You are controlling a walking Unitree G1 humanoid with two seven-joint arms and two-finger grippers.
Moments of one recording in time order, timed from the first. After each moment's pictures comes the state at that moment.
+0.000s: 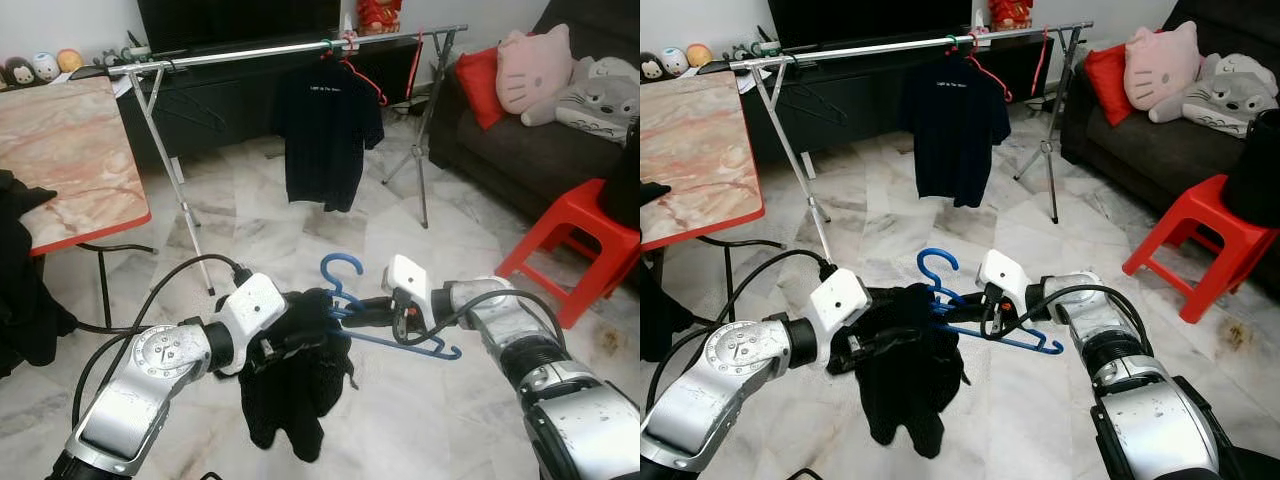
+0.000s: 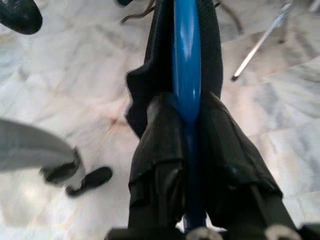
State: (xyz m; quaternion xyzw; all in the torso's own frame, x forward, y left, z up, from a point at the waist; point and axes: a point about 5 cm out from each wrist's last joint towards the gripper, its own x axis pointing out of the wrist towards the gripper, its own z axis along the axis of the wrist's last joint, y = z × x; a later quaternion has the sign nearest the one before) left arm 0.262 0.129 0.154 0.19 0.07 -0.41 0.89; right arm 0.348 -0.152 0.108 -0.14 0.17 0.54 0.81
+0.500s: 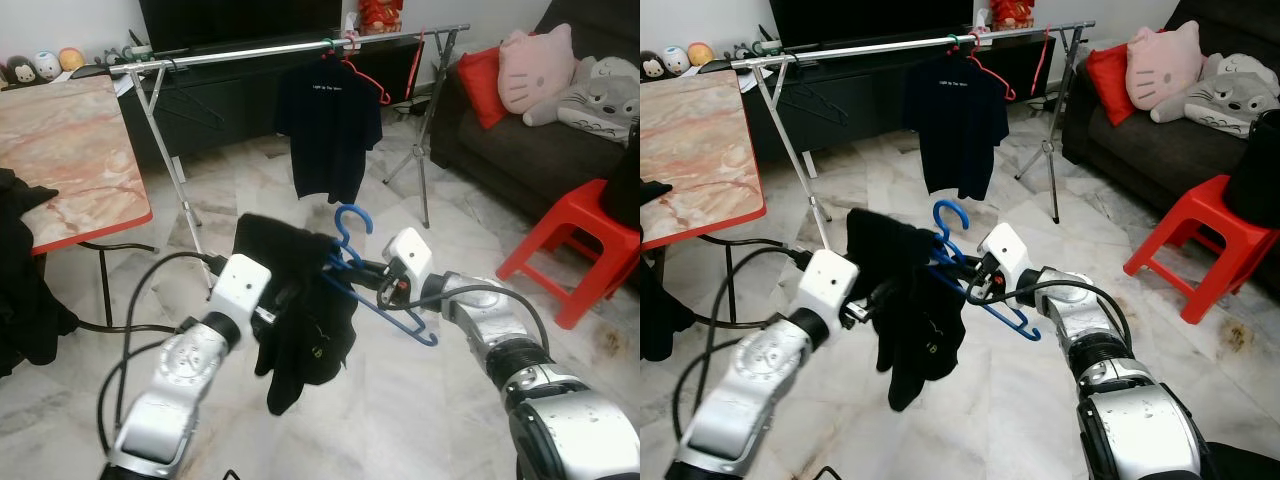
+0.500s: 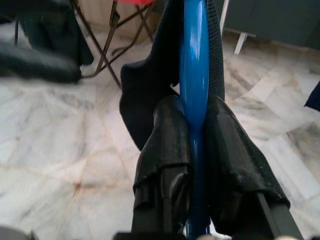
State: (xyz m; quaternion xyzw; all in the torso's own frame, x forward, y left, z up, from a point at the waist) left arm 0.280 0.113 0.135 0.12 0.03 -0.15 0.98; right arm 0.362 -0.130 0.116 -0.08 0.09 0.44 0.89
